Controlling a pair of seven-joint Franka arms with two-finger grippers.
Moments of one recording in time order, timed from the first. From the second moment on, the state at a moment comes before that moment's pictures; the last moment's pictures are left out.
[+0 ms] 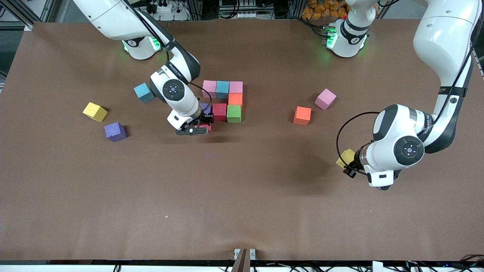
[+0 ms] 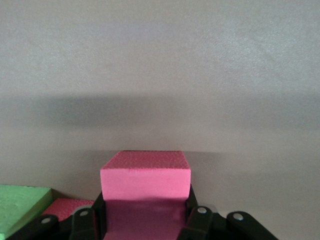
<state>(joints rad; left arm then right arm) 0.23 0.64 -0.52 -1.54 0.31 1.95 -1.25 0.20 0.45 0.41 -2.14 -0.13 2.52 0.66</state>
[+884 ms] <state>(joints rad) 0.23 0.64 -0.52 -1.54 0.31 1.95 -1.25 0.20 0.45 0.40 -2.13 -0.13 2.52 0.70</state>
